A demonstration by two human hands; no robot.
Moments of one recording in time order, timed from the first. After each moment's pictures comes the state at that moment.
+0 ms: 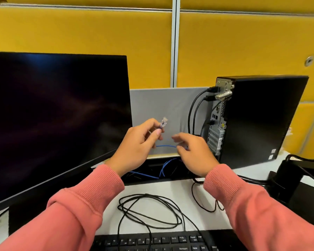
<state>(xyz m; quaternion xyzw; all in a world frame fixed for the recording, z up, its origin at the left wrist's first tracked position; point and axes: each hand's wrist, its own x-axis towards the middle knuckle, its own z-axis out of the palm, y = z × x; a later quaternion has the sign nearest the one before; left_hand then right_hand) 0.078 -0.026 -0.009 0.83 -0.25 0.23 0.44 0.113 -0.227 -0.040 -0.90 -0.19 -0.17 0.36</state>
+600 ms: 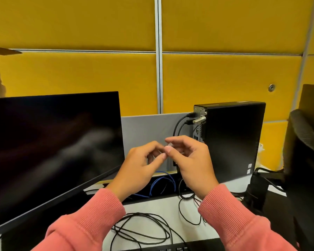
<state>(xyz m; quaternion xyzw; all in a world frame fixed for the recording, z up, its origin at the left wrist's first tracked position) 0.033 -0.060 0.016 0.81 -0.32 0.25 0.43 0.020 -0.234 0.021 -0.69 -0.22 -0.26 0.64</state>
